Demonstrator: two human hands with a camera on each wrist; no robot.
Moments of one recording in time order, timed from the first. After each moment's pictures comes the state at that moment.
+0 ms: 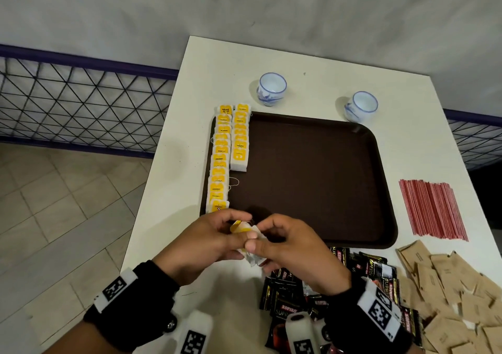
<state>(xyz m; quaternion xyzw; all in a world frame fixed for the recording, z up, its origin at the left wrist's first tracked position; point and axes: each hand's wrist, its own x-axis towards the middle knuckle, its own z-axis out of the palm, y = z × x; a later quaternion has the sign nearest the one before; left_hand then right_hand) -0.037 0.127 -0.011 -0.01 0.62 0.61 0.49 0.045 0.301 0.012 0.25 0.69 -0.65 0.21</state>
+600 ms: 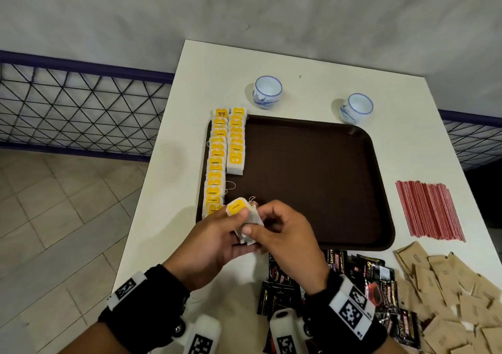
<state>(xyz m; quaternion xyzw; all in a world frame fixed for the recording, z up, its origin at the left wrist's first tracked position) -0.032 0.151 -0.003 -0.09 0.46 0.74 0.48 0.033 0.295 -0.003 0.22 0.74 -0.63 0.03</state>
